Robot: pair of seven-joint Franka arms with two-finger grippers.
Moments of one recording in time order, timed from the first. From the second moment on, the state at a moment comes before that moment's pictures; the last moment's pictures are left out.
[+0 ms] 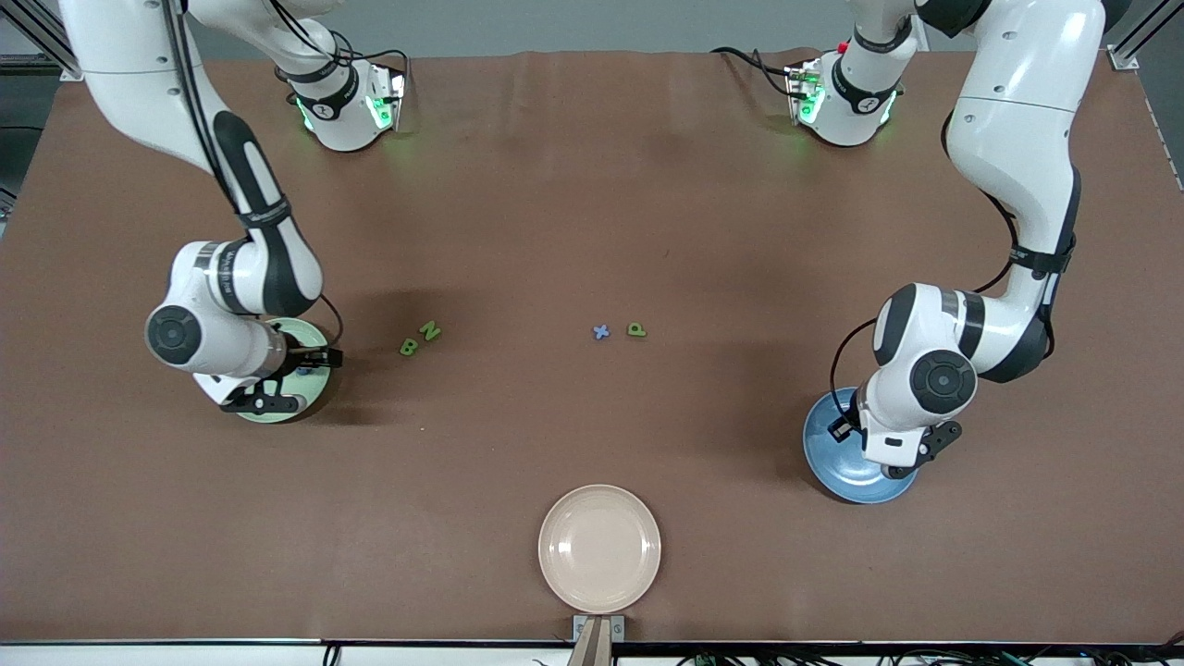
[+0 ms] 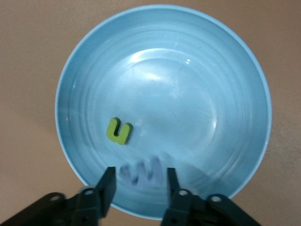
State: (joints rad) left arm -0.11 0.67 -0.09 -1.63 0.17 2.19 -0.89; right arm 0.27 0.46 -0.18 -2.00 0.12 2.26 0.13
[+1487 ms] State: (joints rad) left arm -0.37 0.65 -0.33 -1.78 0.17 2.37 -1.63; right arm 0.49 0.48 -0.18 -2.12 0.30 2.45 0.68
